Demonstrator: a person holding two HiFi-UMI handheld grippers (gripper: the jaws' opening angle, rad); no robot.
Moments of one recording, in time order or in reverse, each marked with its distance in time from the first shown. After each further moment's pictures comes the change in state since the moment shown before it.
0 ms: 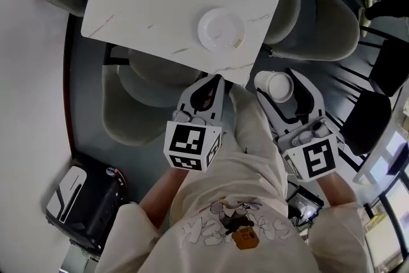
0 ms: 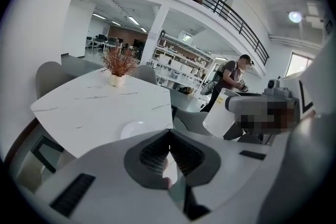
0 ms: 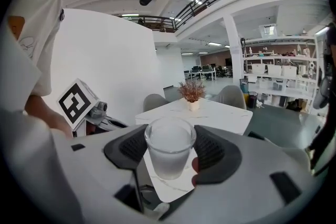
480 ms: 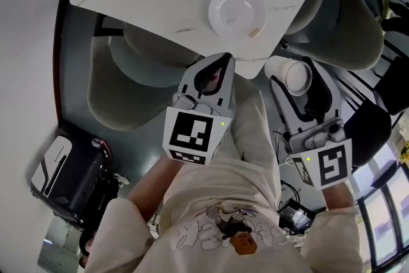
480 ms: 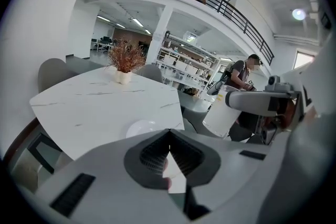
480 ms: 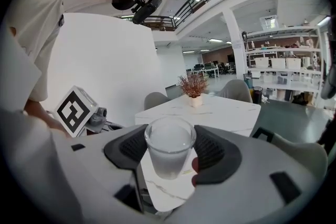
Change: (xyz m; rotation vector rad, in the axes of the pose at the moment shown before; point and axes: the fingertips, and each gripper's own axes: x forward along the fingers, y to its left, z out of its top) left arm 0.041 0.032 -0.010 -0.002 -0.032 0.048; right arm 0.046 -0.016 -0.028 0.054 0.024 0.043
